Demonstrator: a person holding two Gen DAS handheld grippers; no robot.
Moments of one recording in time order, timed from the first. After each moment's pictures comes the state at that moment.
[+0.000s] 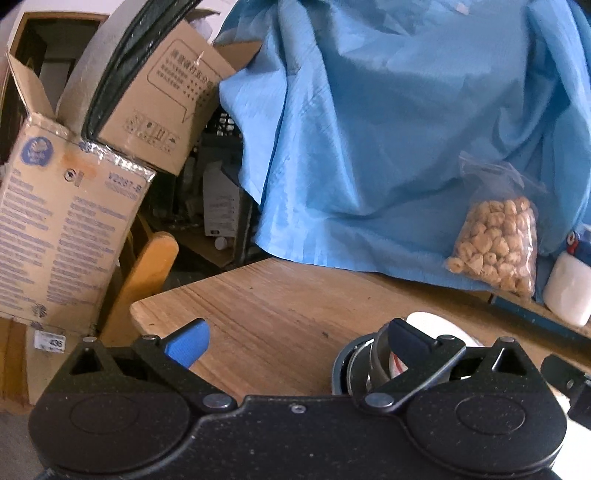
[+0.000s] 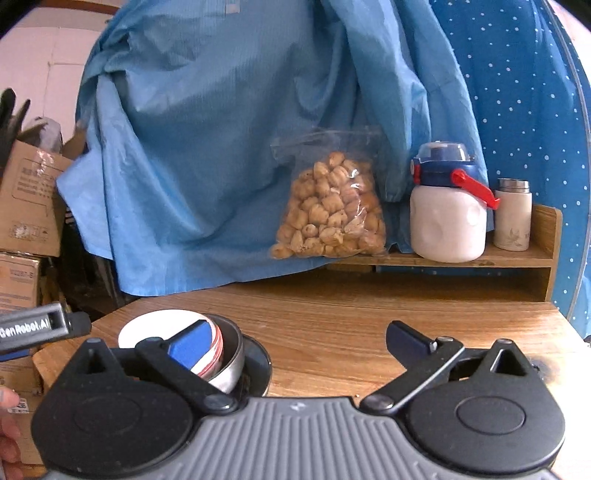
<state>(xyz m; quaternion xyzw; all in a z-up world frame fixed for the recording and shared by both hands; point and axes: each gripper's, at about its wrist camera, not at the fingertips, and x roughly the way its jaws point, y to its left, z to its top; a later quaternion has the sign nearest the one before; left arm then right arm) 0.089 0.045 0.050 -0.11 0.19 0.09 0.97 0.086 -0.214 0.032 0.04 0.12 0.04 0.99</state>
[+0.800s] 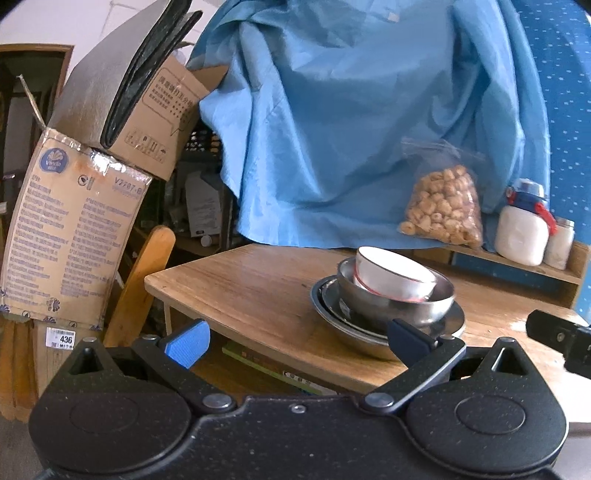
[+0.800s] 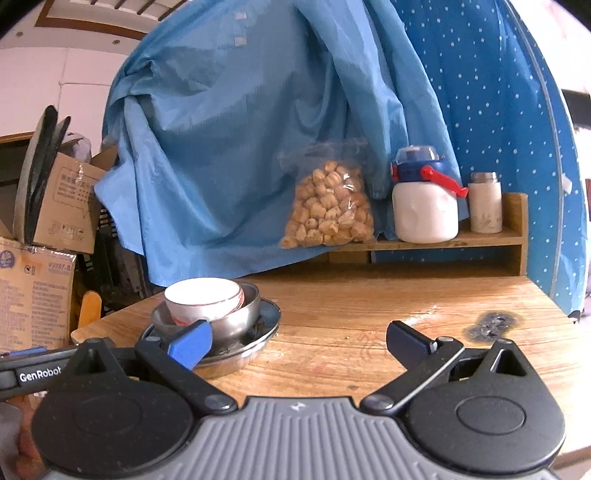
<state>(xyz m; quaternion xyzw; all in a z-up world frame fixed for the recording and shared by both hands) -0.005 0.026 0.023 -0.05 0.16 0.03 0.98 -0.009 -0.228 0.008 0.05 0.10 0.05 0.99</state>
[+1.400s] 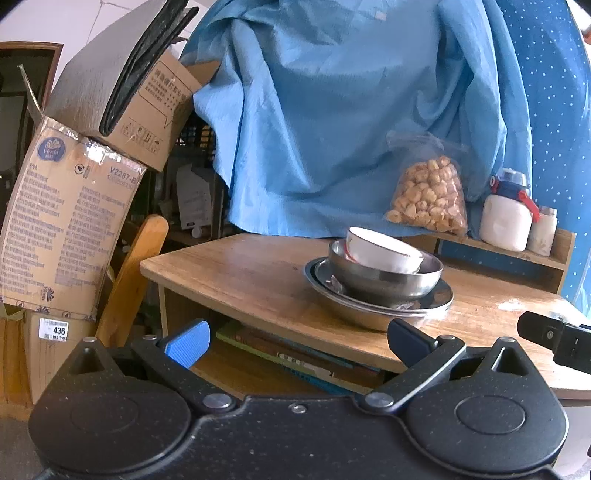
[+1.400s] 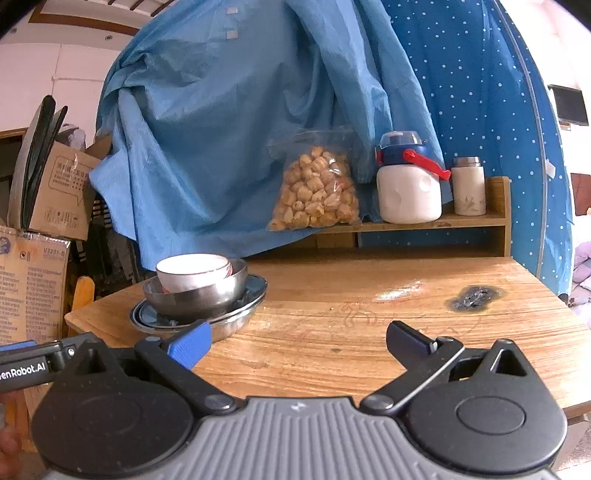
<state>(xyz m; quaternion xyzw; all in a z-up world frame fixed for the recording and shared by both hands) -0.022 0.028 0.007 -0.05 0.16 0.01 0.98 -0.022 -0.236 -0.013 0.06 0.11 0.04 0.99</state>
